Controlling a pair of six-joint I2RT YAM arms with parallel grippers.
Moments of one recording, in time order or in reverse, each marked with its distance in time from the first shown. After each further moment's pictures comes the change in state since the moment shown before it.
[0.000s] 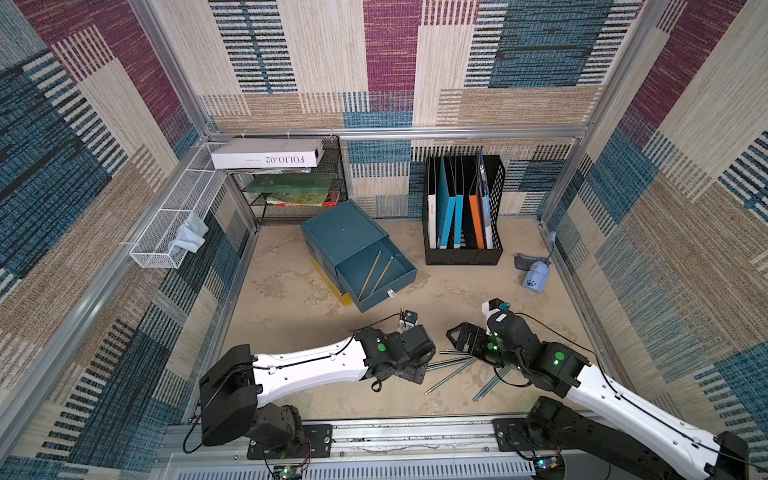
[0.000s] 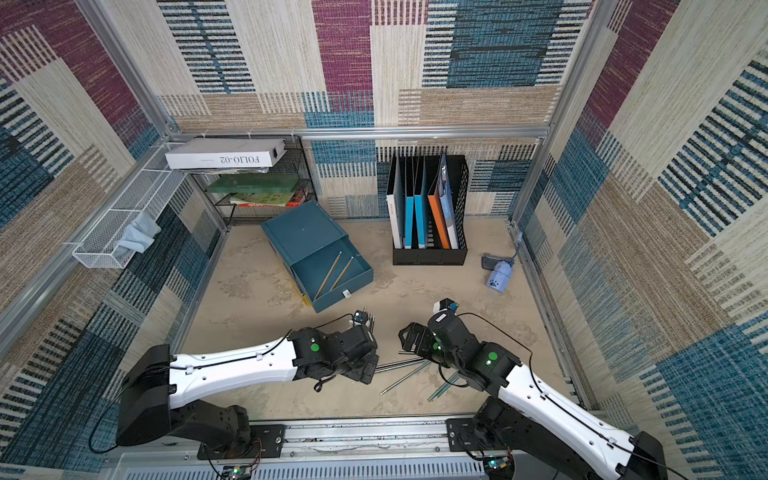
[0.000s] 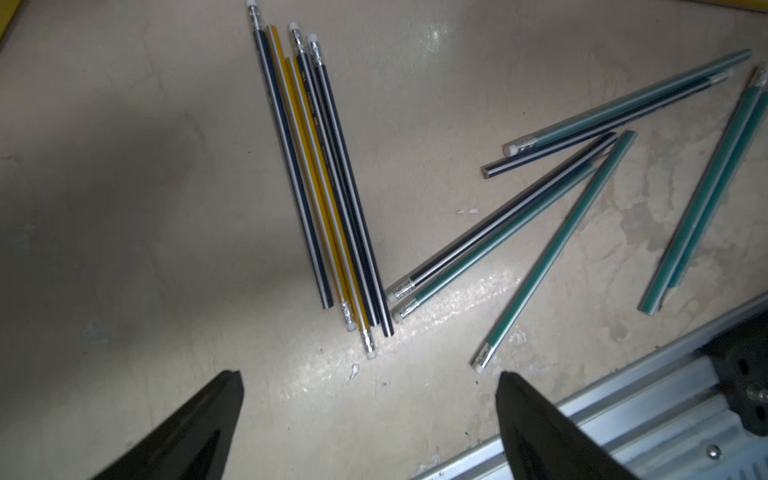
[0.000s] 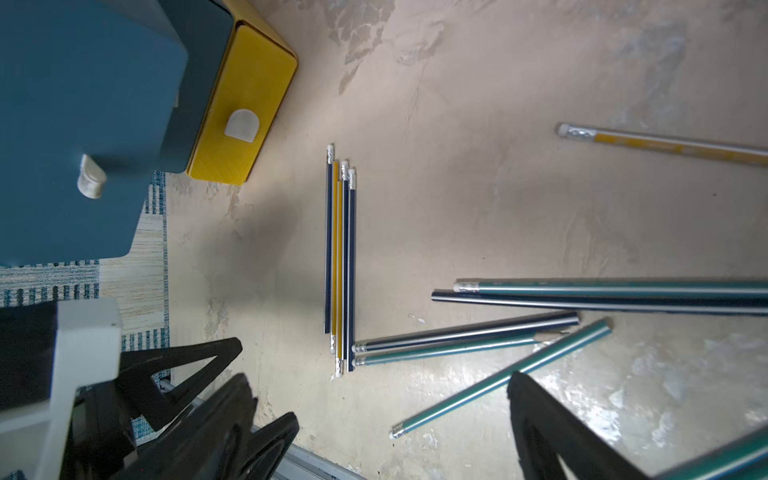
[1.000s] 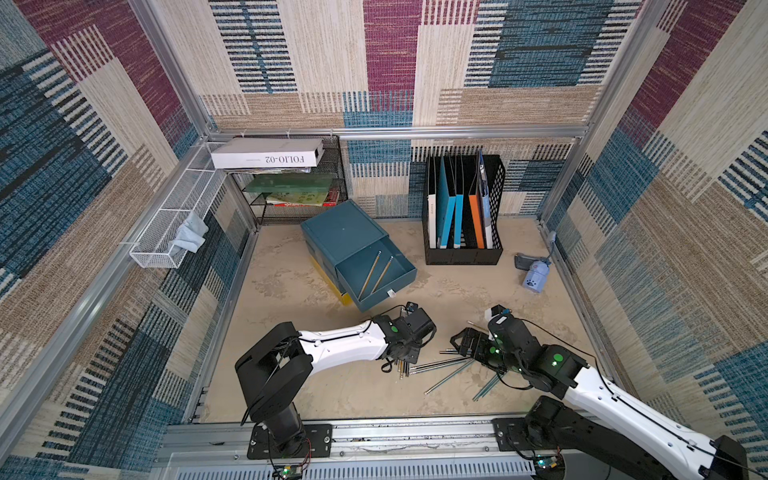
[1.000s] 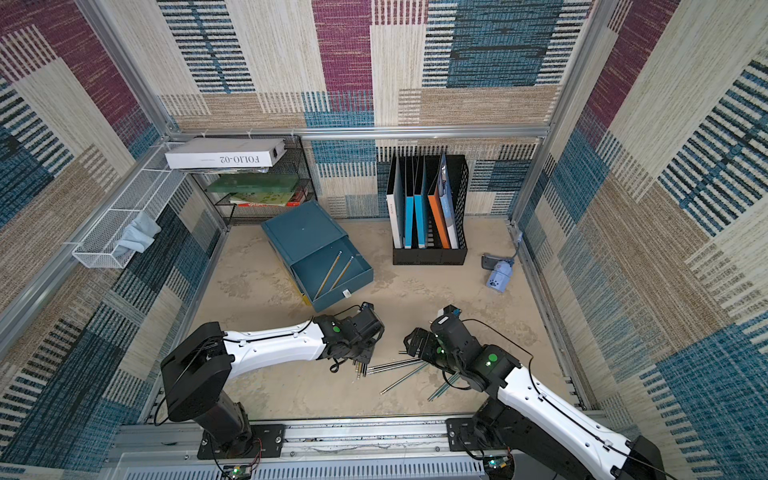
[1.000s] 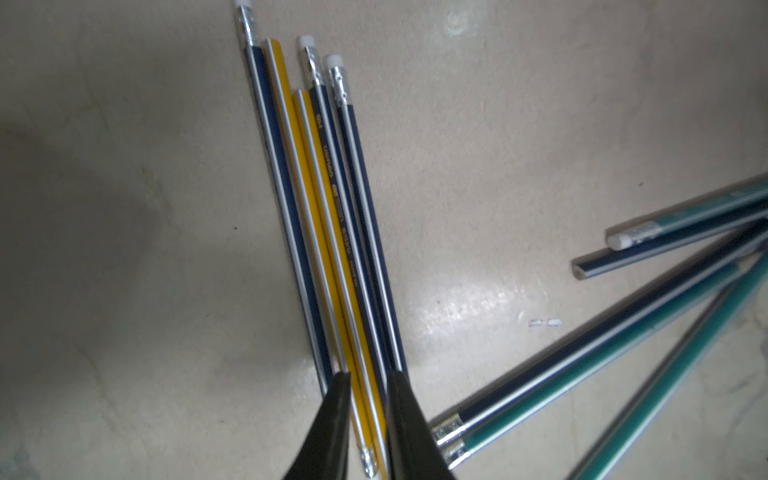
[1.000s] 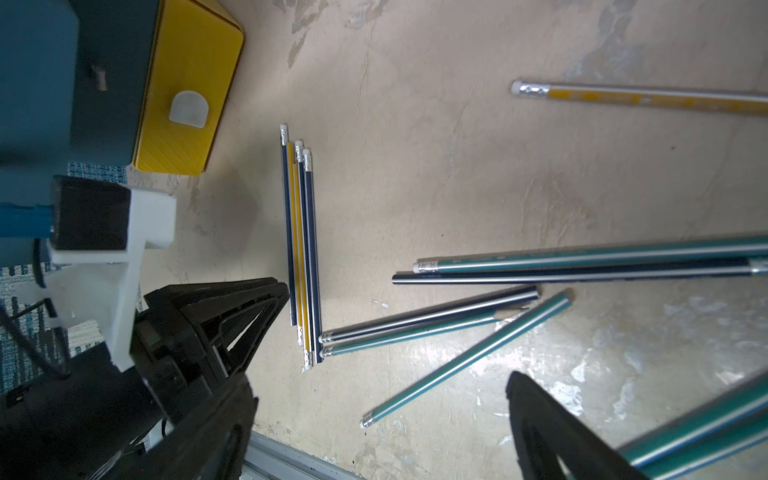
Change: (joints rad) left arm 0.153 0.199 0.003 0.156 0.055 0.079; right arm -0.038 0.002 -0.044 -0.022 -0.043 0.006
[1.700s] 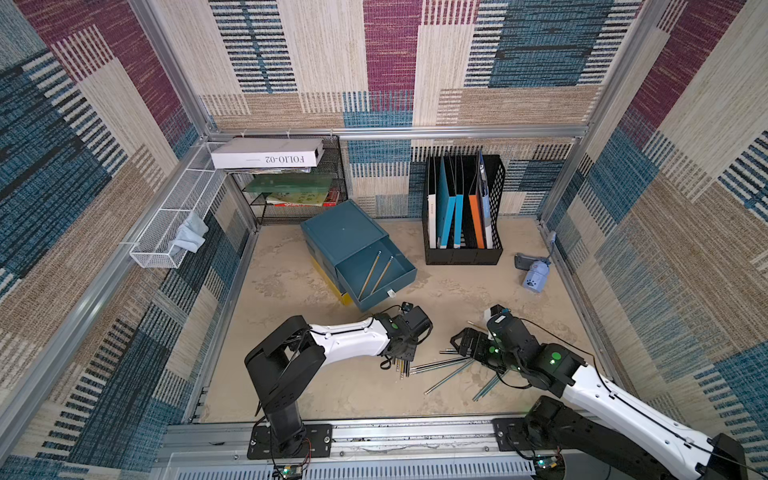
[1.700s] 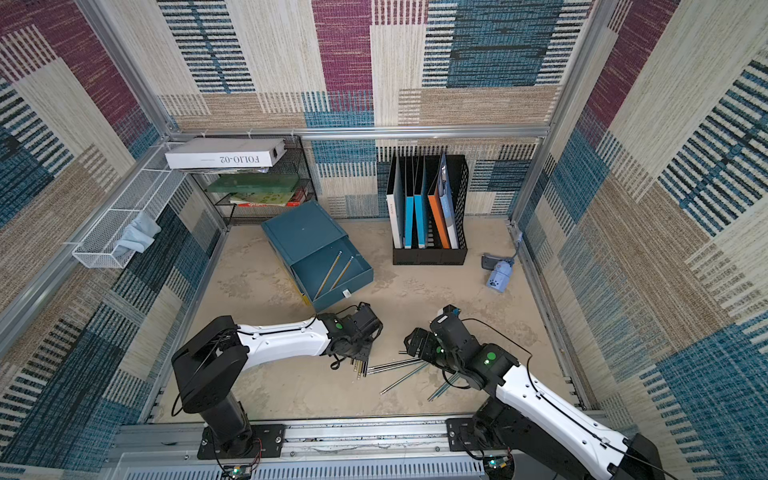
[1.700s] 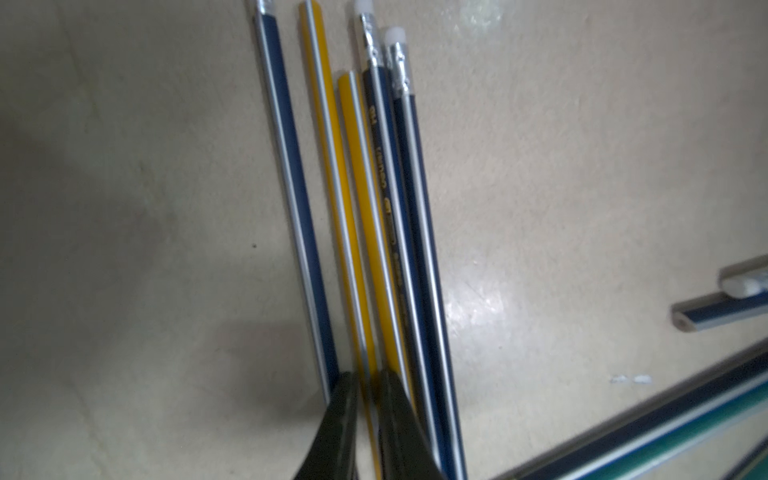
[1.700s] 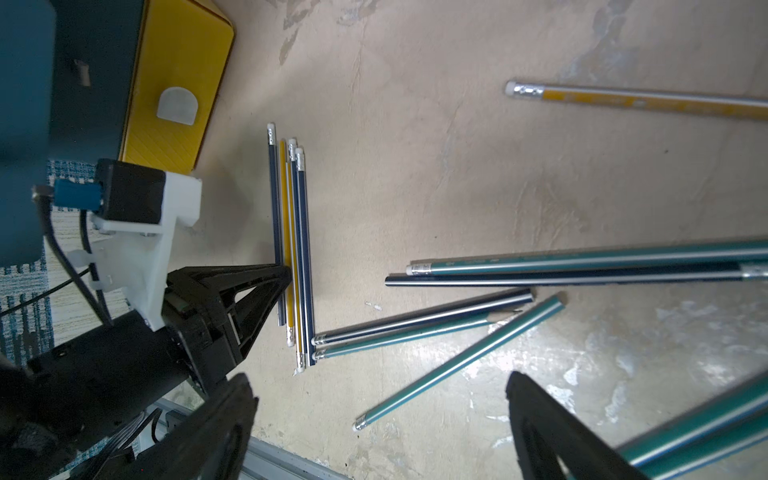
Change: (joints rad) left arm 0.041 0.065 -0.009 0.031 0.004 0.004; right arm -0.013 0.014 0.000 0.000 -0.005 -0.019
